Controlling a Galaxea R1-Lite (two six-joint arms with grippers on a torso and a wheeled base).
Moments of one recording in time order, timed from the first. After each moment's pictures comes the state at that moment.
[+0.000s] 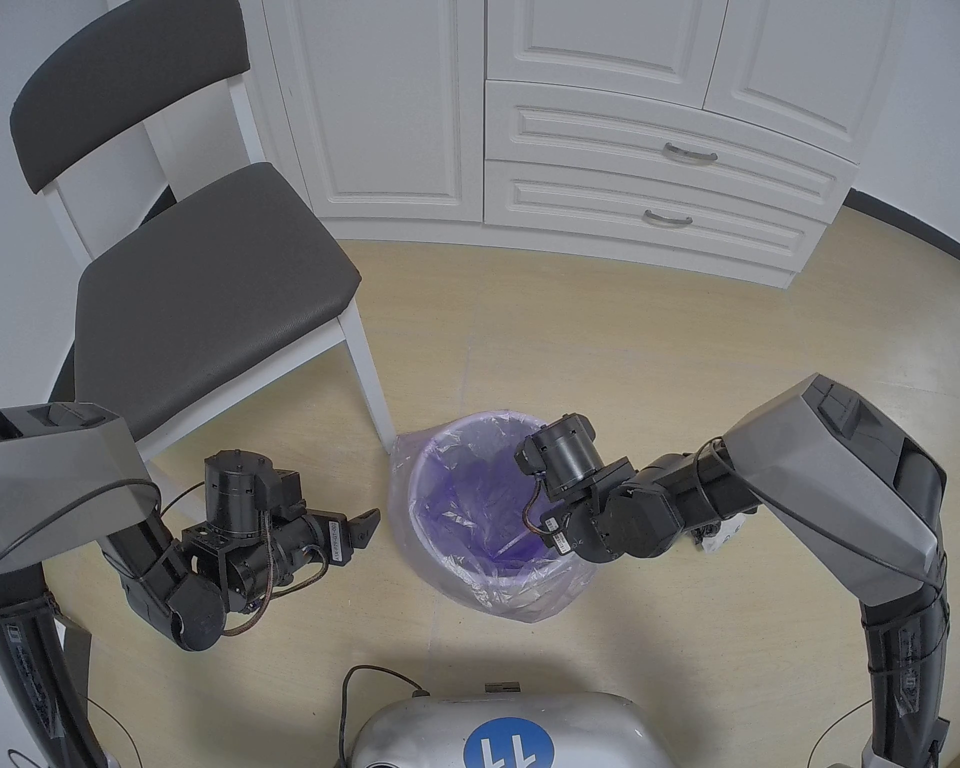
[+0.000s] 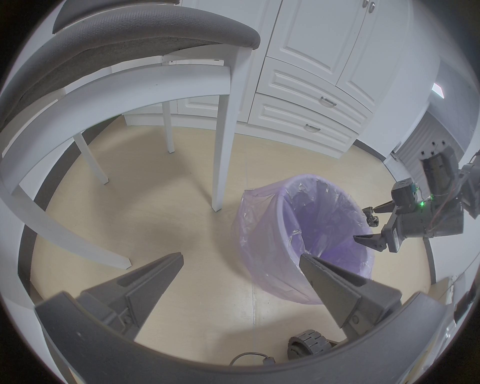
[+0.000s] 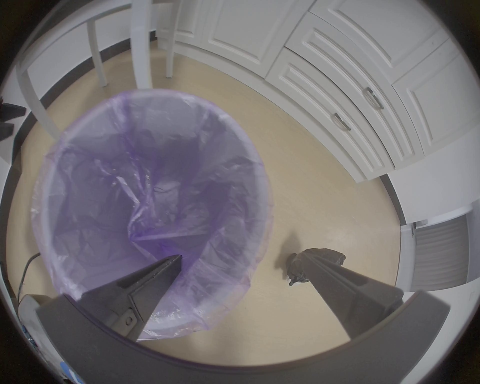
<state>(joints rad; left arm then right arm) -0.35 2.10 -0.56 -1.11 0.05 -0.15 0.66 2.37 -1.48 -0.07 -0.67 -0.02</state>
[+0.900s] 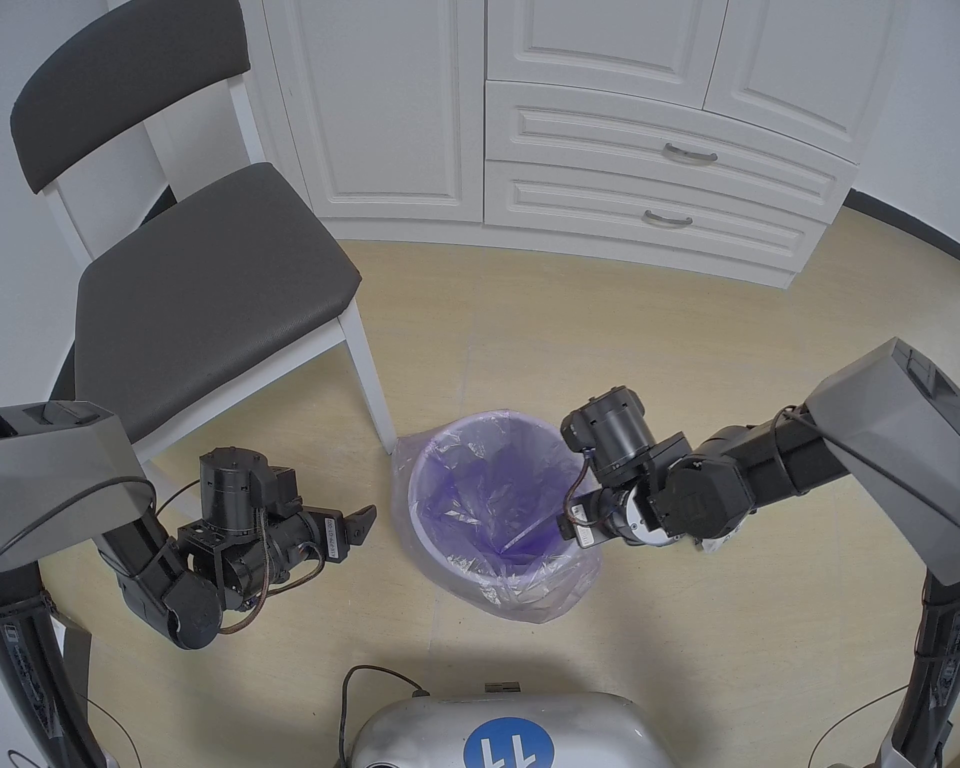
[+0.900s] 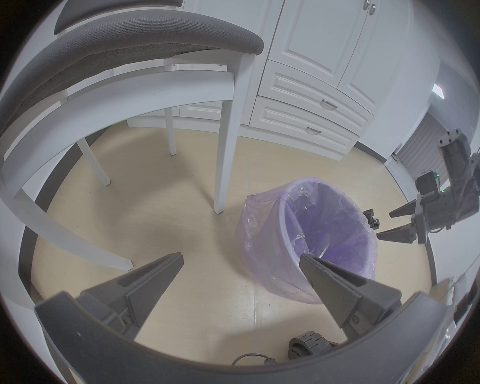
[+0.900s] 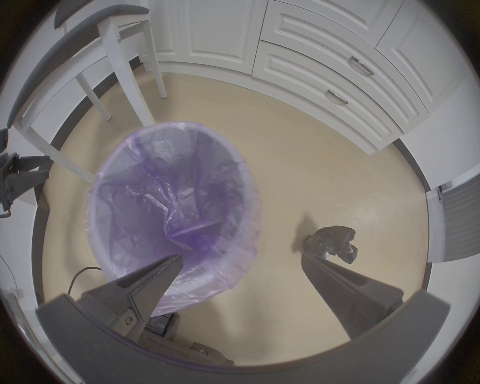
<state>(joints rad) -0.34 2.09 -0.56 -1.11 0.05 -0.15 0.63 2.19 -1.32 -0.02 -0.50 0.16</state>
